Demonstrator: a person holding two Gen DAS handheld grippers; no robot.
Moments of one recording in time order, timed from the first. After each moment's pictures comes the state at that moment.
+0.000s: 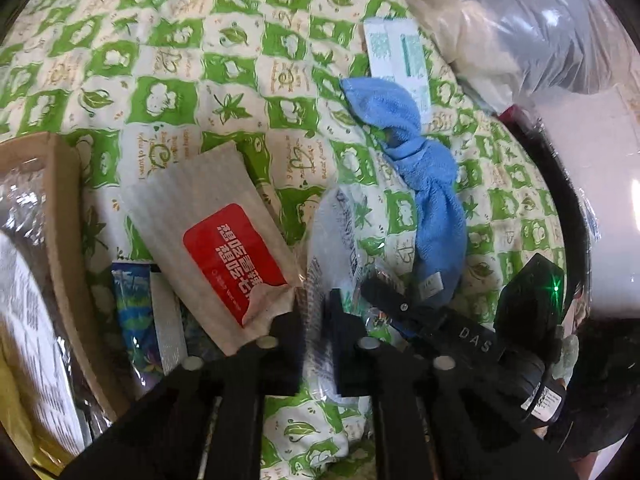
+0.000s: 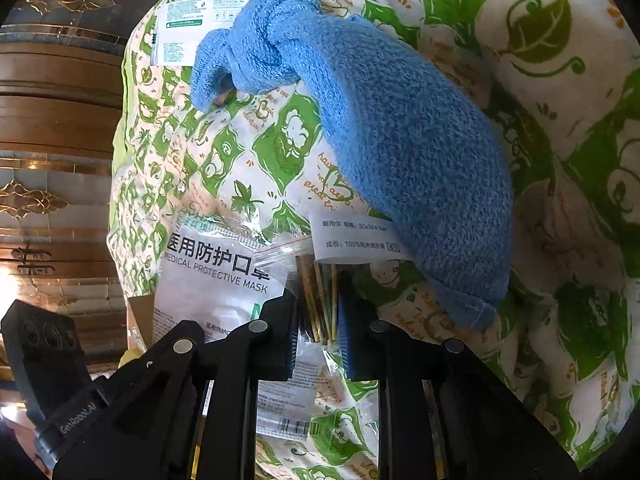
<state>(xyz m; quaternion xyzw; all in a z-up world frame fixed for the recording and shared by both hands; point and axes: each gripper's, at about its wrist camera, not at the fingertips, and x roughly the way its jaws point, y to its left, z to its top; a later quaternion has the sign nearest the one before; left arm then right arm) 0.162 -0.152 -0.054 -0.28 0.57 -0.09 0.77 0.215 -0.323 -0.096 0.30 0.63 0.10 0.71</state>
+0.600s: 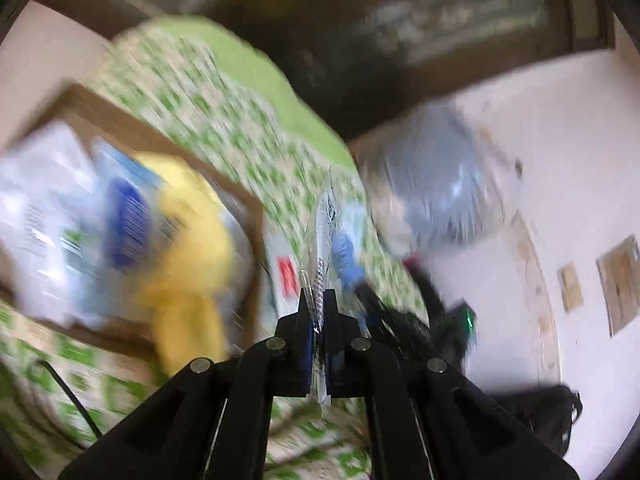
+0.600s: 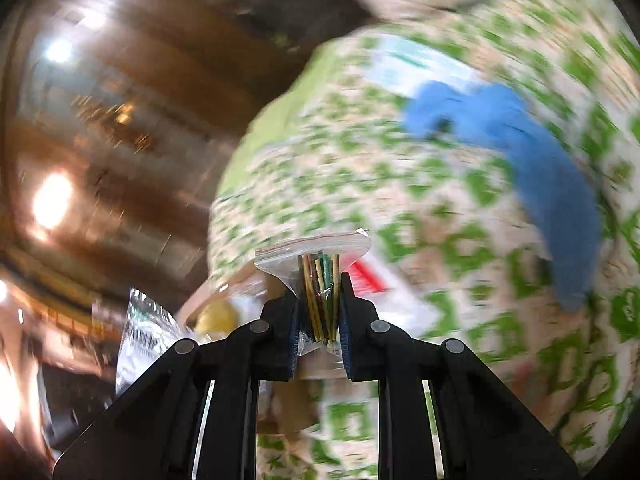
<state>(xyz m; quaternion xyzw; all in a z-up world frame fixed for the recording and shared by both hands) -0.053 0.001 0.038 -0.47 0.30 -0.05 0.83 0.169 -0.258 0.004 0.24 0.49 0.29 0.78</state>
